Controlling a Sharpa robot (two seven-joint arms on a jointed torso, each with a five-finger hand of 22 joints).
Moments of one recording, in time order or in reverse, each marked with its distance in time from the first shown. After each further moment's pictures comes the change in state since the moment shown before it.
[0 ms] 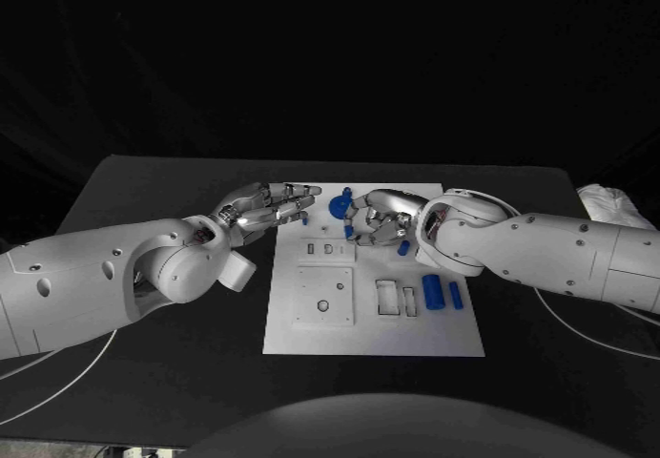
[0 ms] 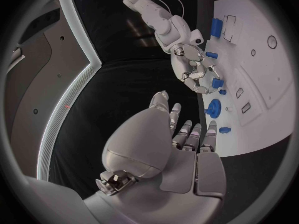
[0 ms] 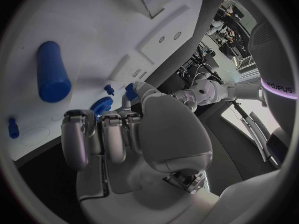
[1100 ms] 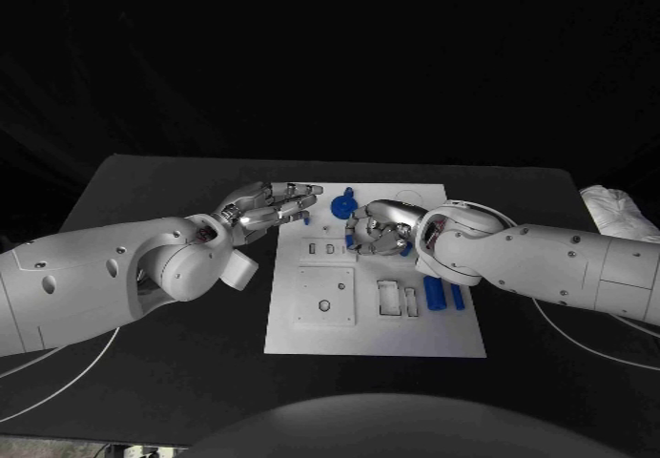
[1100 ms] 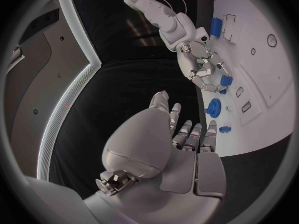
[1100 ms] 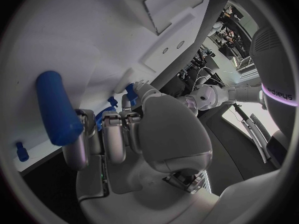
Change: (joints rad) left arm 0.000 0.005 0.000 -0.009 -0.001 0.001 0.000; left_hand 0.000 0.000 0.000 0.000 0.000 0.000 0.000 0.000 0.000 0.000 0.000 0.000 0.000 0.004 0.004 0.000 0.001 0.000 0.004 0.004 0.000 0.000; right arm -0.040 0.016 0.001 -0.028 -0.013 -0.006 0.014; right_hand -0.004 0.004 0.003 -0.003 0.000 0.007 0.000 -0.016 -0.011 0.000 0.000 0.000 0.000 0.000 0.000 0.000 0.000 0.000 0.000 0.000 -0.012 0.000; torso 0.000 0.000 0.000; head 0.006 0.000
